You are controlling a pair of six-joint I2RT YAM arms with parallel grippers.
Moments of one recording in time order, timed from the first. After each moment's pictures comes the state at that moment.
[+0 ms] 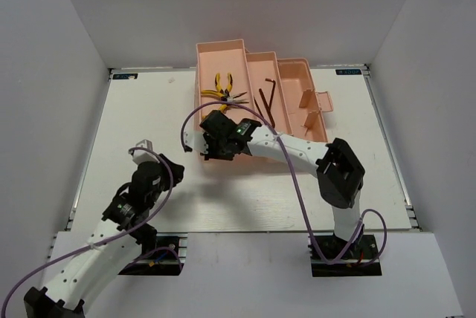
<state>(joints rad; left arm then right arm) -0.51 0.46 0.43 -0.46 -0.33 -0.79 1.05 1.93 1.60 -0.65 0.00 -0.65</state>
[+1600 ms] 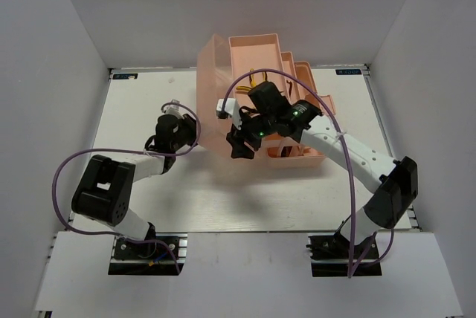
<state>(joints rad) -0.30 1.53 0.62 0.56 0.29 -0.98 0.83 1.57 1.52 -0.76 -0.53 -0.40</state>
